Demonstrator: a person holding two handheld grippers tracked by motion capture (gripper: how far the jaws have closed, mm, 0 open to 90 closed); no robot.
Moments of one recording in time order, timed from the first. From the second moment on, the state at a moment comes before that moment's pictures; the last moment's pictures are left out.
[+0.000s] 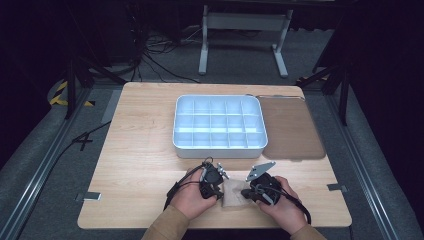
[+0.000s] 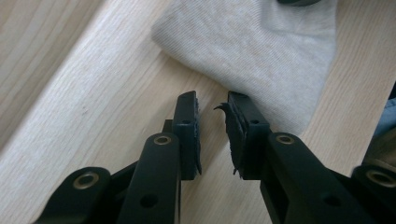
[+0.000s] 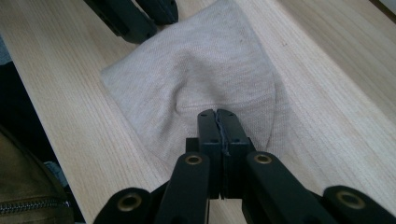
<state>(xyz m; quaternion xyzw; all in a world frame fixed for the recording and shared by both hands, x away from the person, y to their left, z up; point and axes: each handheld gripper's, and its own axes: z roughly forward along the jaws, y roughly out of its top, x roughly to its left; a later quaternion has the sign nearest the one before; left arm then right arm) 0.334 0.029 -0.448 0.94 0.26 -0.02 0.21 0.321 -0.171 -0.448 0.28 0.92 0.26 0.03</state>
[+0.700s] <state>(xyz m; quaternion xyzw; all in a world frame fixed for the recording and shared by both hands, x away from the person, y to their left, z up) 0.335 0.026 -0.448 0.93 0.27 -0.04 0.24 0.320 -0.160 -0.449 0.27 0.92 0.27 0.04</state>
